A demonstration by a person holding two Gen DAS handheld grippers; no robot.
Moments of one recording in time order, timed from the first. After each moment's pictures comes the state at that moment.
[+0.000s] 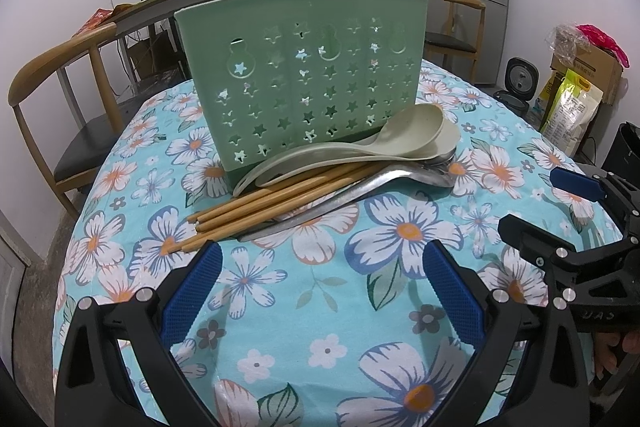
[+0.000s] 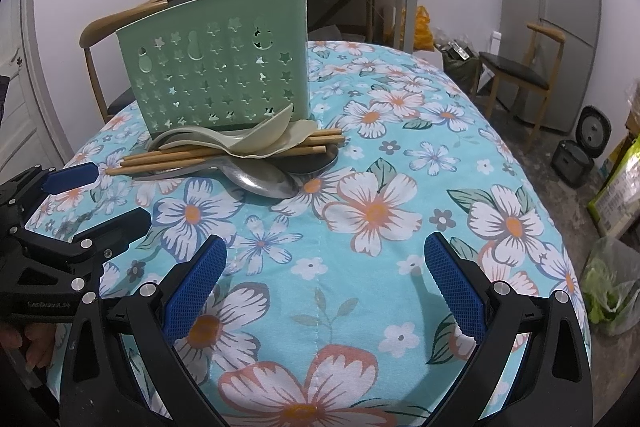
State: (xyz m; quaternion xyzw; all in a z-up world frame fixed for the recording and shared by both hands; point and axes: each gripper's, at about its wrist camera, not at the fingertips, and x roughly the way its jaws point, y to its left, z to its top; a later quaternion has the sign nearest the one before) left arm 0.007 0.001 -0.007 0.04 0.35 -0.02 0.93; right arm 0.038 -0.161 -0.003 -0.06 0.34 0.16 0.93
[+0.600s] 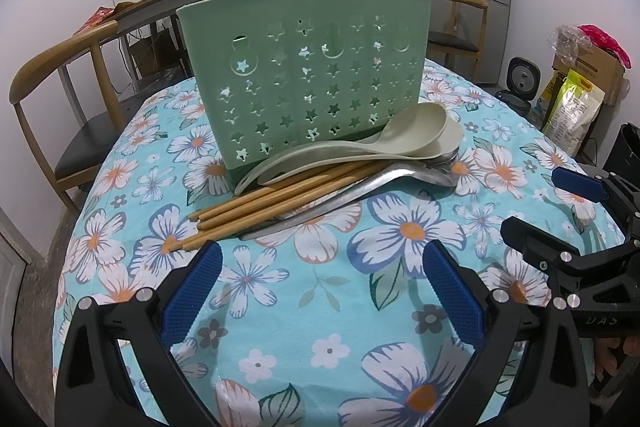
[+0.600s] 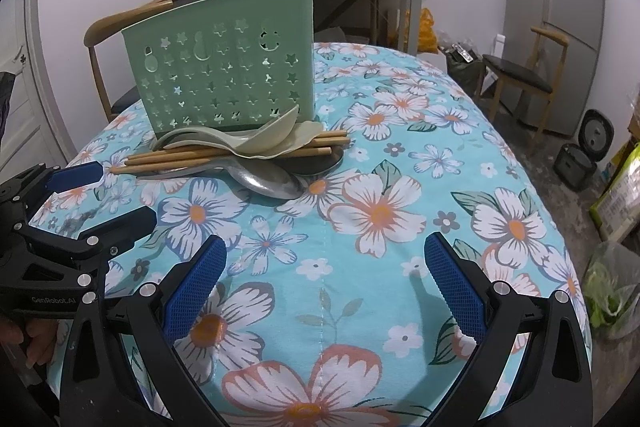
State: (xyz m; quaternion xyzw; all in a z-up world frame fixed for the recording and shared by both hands) left arm 0.008 0.001 -0.008 0.04 0.36 -0.01 0.93; right arm 0.036 -0.159 -0.002 -0.06 0.33 0.17 0.92
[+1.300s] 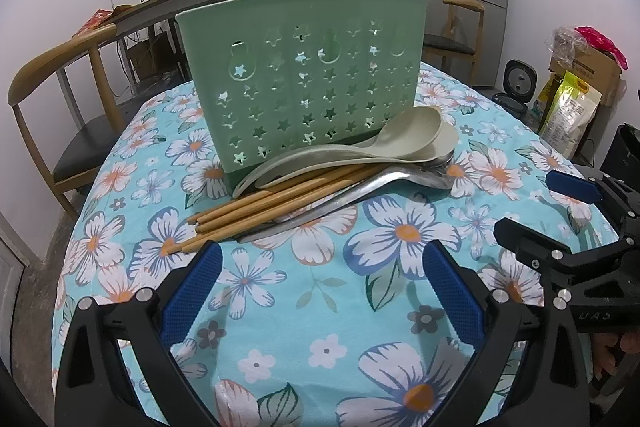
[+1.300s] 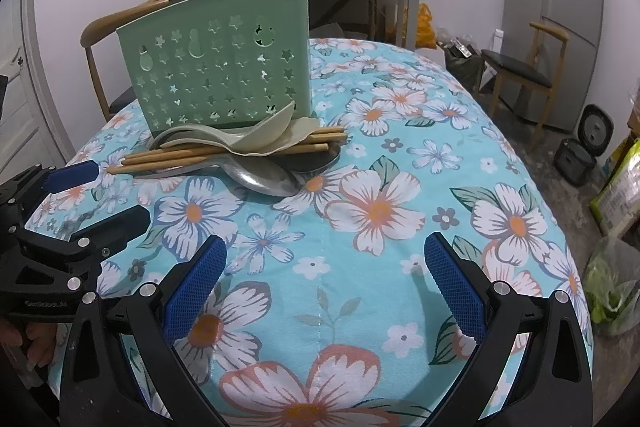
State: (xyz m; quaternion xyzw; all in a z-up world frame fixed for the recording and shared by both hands) left arm 0.006 0.000 -0.005 0.03 0.35 -0.02 0.94; right arm 0.037 -0.161 -0.003 -0.06 0.34 0.17 0.92
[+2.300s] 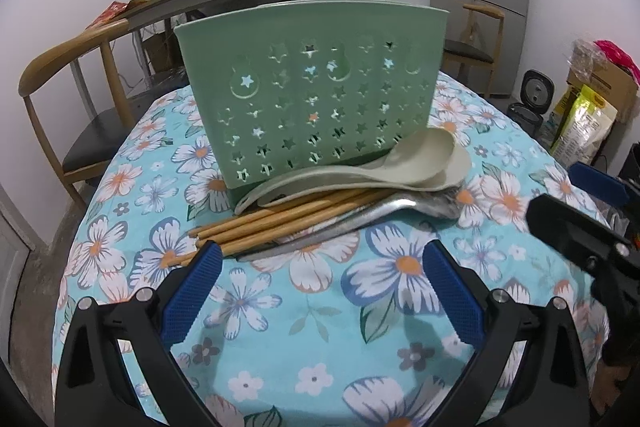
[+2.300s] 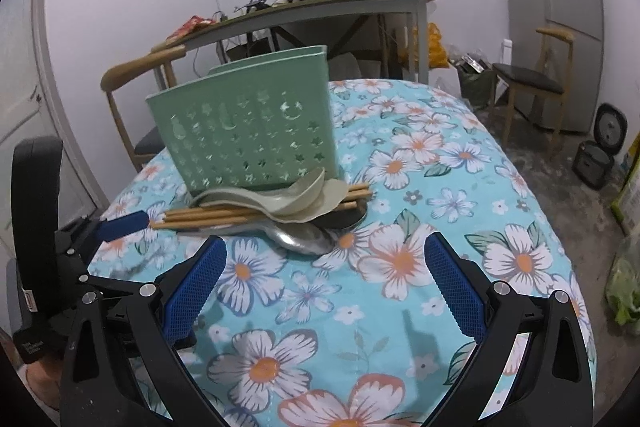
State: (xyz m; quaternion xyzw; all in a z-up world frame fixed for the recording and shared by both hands) left arm 0.025 -0.005 0.003 0.01 0.36 0.02 0.93; right arm 0.041 -0.164 0.036 0.01 0.31 0.20 0.93
